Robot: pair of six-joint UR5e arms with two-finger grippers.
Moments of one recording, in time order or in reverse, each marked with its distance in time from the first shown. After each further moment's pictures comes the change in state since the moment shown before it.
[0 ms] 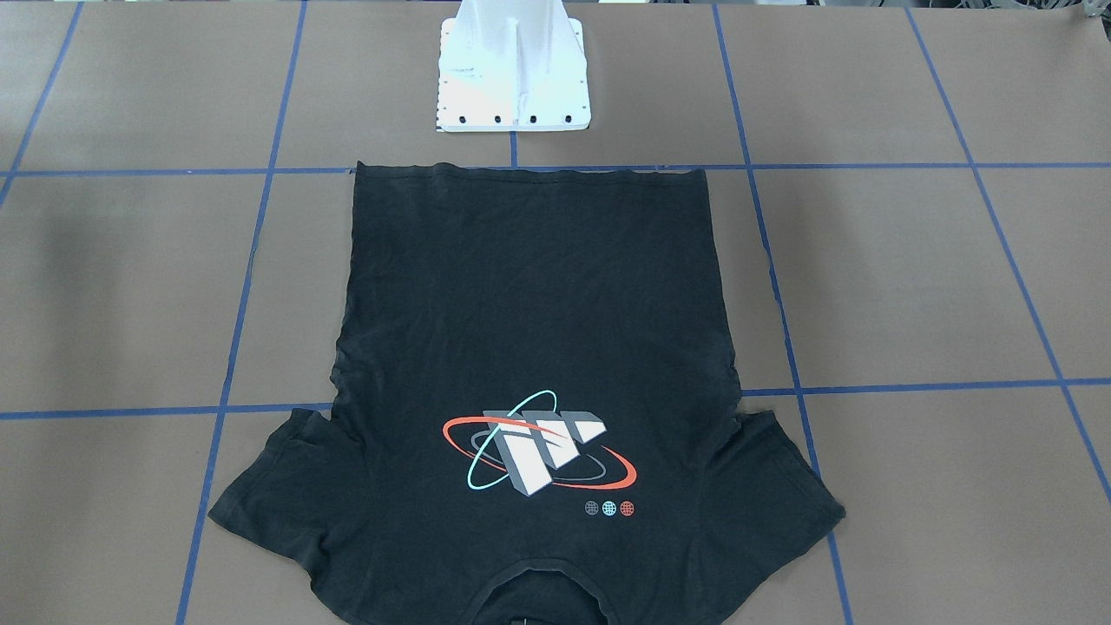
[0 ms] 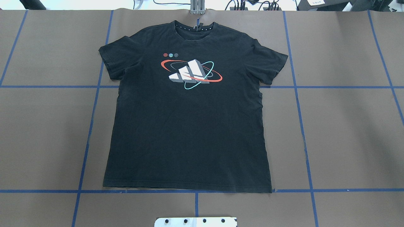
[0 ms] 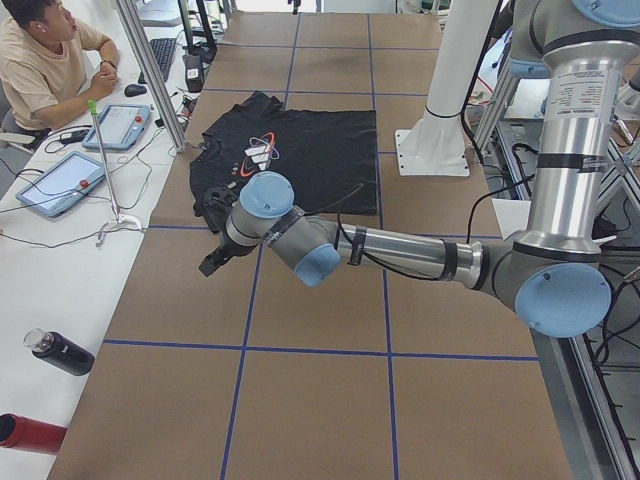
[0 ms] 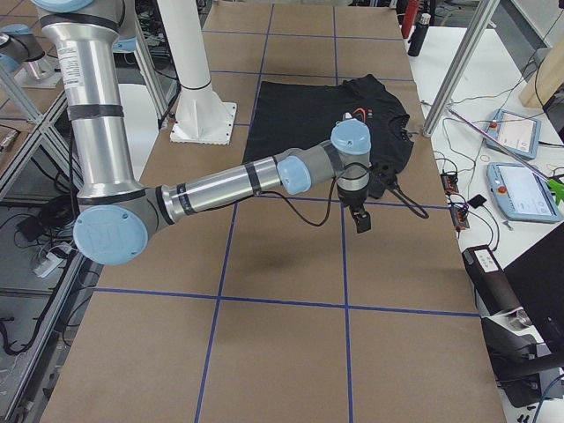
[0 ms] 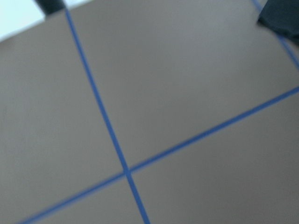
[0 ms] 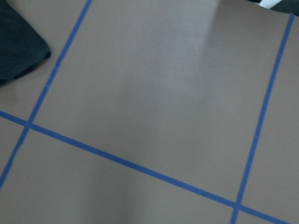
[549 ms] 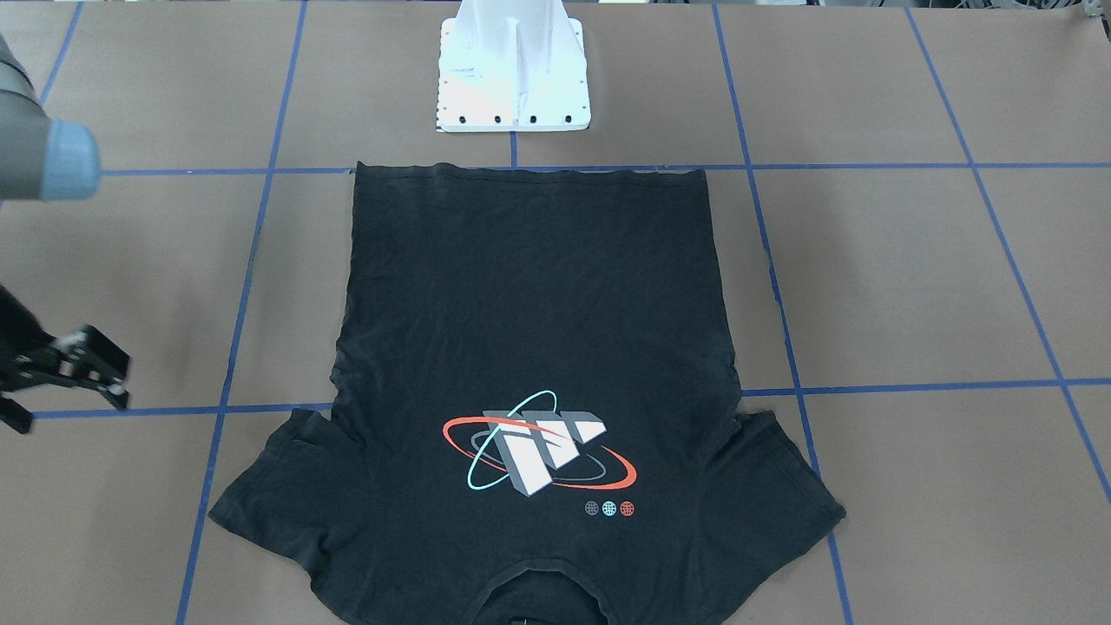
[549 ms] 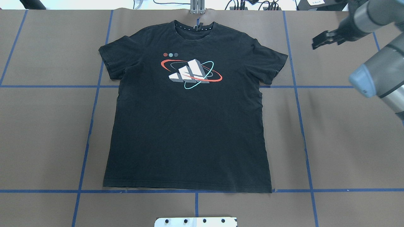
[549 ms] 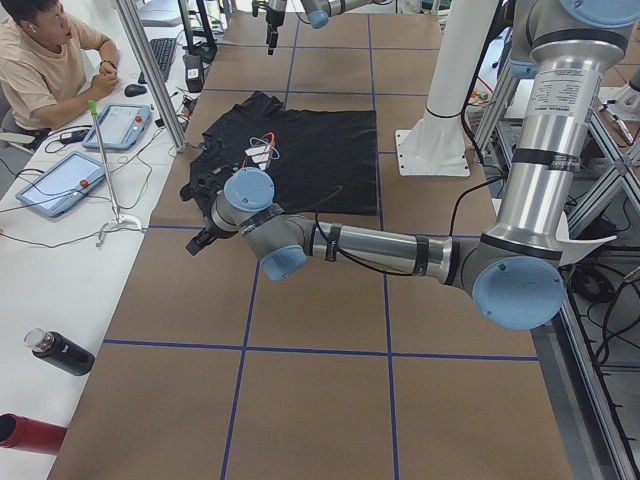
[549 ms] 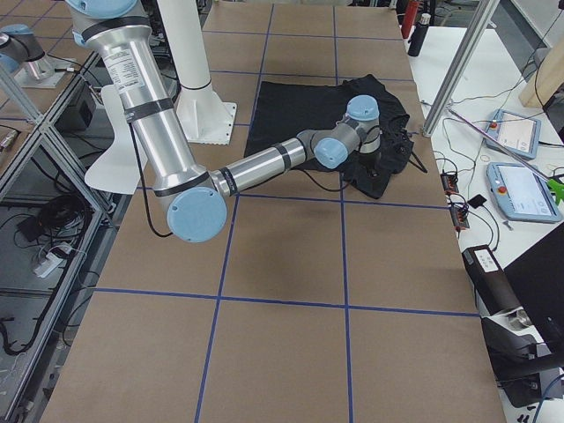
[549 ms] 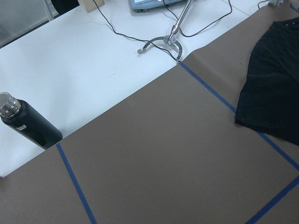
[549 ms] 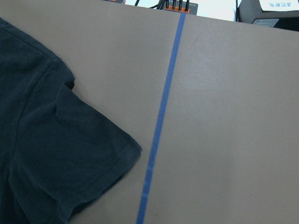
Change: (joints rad) left arm 0.100 -0.068 0.090 -0.202 0.025 -0.224; right arm -0.282 0.229 -0.223 0.302 -0.201 0.538
